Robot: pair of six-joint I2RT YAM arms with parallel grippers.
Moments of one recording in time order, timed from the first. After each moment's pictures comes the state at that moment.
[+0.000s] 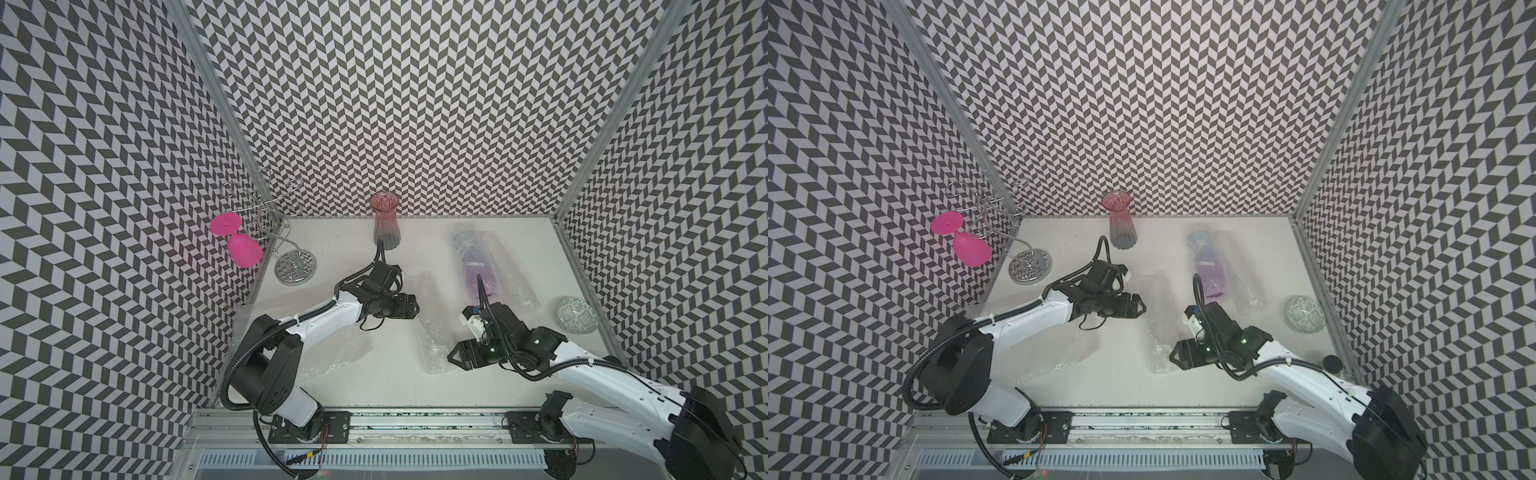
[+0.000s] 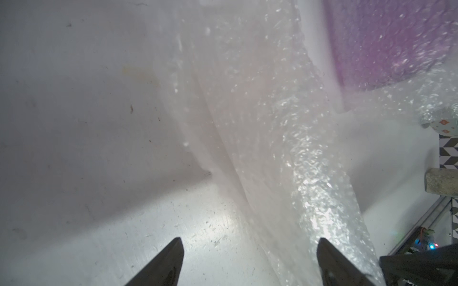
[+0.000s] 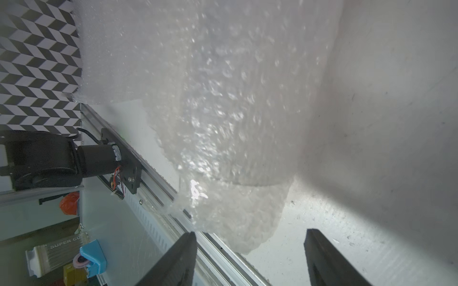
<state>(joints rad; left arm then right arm) -0.62 1.52 0.96 -0.42 0.25 -0.48 0.74 1.03 0.56 -0.53 -0.38 0.56</state>
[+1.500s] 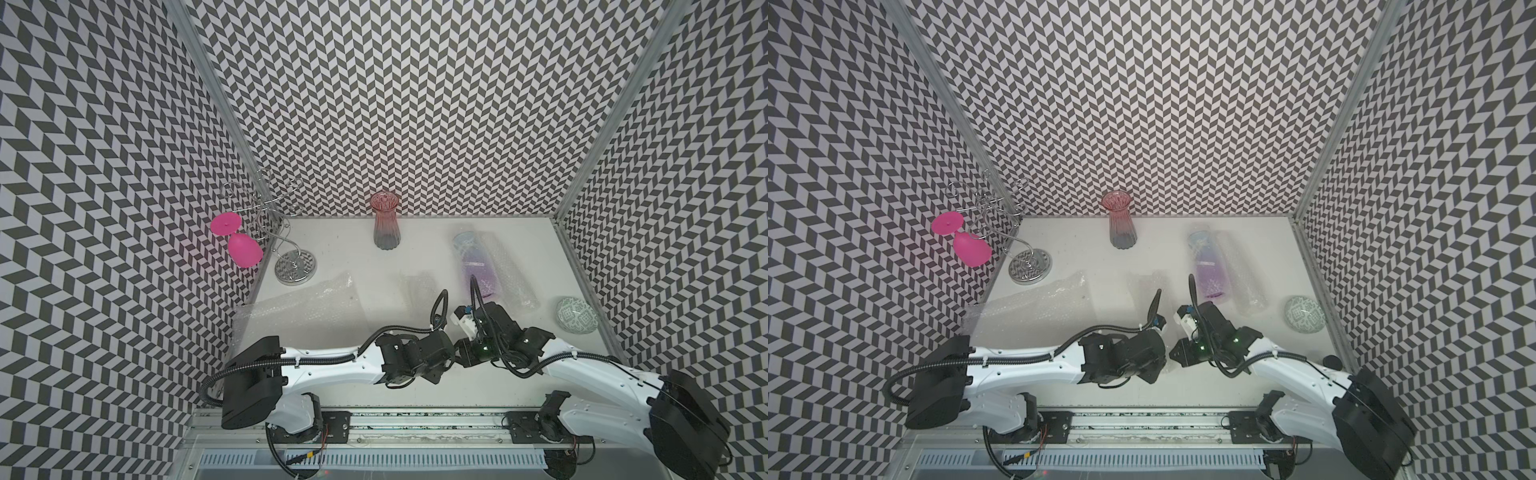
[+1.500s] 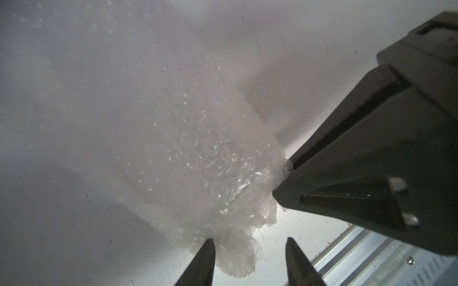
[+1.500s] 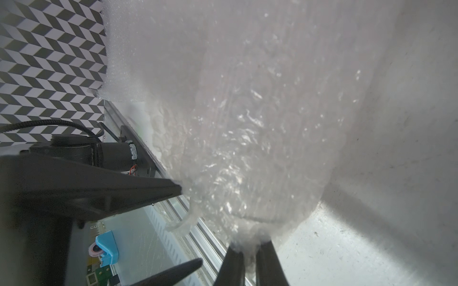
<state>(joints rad) -1.27 1.46 0.92 -0.49 -0.23 -0.69 0.74 1.13 0.54 -0.34 -0.46 0.54</state>
